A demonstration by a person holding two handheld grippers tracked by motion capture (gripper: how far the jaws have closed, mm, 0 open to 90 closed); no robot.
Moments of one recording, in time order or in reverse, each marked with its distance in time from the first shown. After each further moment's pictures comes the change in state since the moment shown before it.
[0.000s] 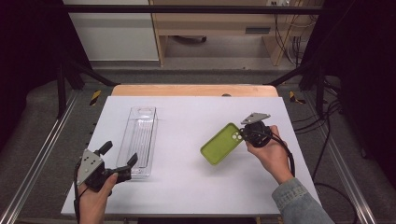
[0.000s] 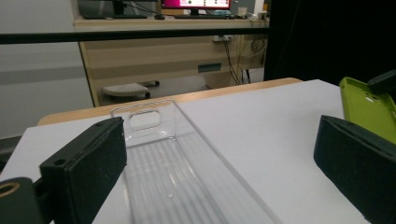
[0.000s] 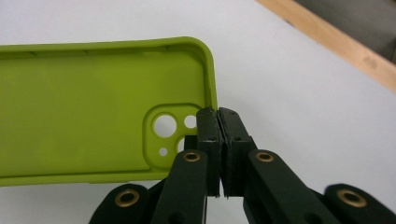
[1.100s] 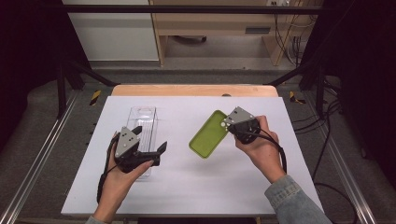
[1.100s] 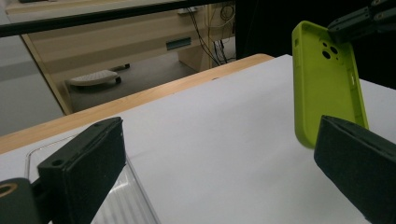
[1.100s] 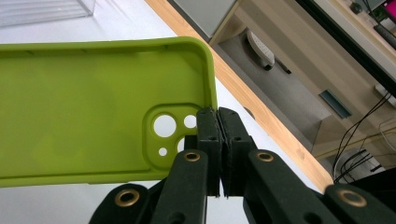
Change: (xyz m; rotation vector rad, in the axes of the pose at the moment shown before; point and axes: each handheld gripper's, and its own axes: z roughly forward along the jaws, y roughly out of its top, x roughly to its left) left arm -0.049 0.048 0.065 0.139 -0.118 0.093; right arm 0.039 0.049 -0.030 -0.181 -0.149 -0.254
